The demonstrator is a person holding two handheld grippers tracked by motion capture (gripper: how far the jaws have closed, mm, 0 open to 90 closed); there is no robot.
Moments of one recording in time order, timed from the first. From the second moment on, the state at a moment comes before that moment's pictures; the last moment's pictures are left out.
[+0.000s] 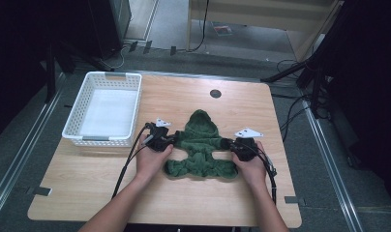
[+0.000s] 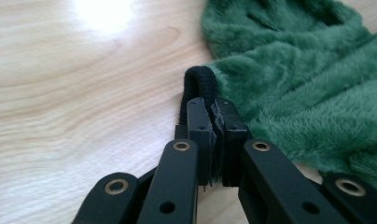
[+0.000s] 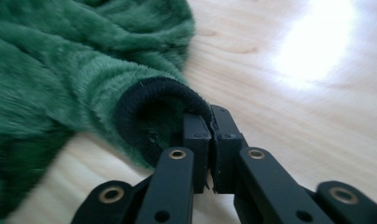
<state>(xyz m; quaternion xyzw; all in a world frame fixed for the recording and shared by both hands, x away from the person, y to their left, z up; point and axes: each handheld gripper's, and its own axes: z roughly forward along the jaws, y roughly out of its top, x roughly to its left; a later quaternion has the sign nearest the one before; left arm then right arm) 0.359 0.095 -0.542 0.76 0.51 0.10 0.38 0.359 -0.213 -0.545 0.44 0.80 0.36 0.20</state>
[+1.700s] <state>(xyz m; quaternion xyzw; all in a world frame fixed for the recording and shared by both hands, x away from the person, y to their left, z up) 0.413 0.068 -0.544 0.72 0.55 0.13 0.39 0.418 -0.149 -0.545 0.49 0.77 0.39 0.16</state>
